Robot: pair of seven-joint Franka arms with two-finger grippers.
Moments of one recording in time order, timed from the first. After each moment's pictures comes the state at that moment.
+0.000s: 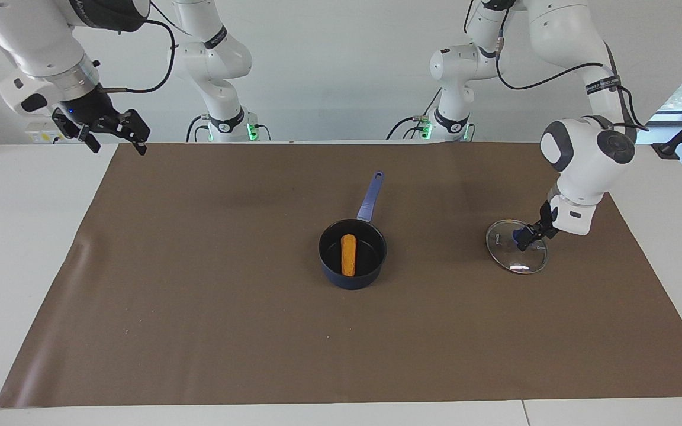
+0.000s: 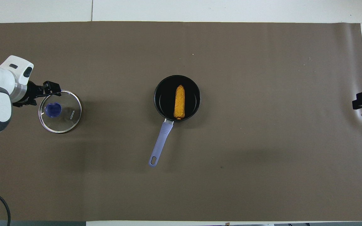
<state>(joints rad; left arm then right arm) 0.04 0.18 -0.04 -1.90 0.02 2.10 -0.25 0.03 -0.04 -0.13 -1.60 -0.03 1.48 -0.03</state>
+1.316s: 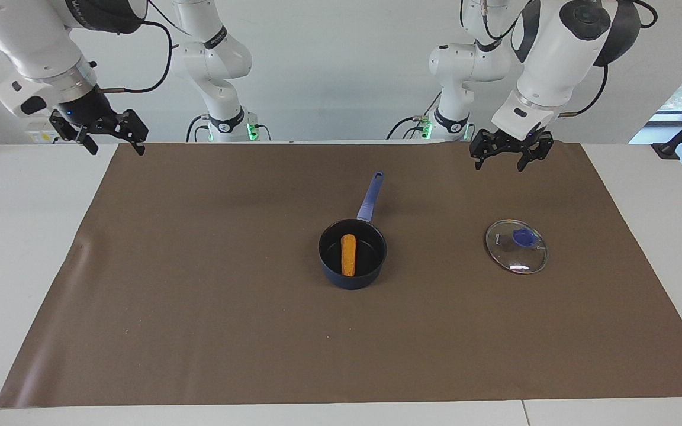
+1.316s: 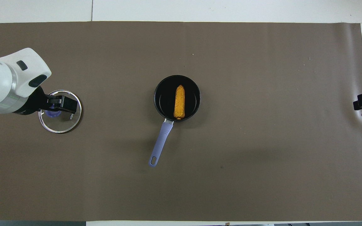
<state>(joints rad) -0.17 -0.06 -0.07 -1.75 -0.02 1.65 -0.09 0.02 -0.04 -0.13 -1.60 -0.03 1.48 -0.08</state>
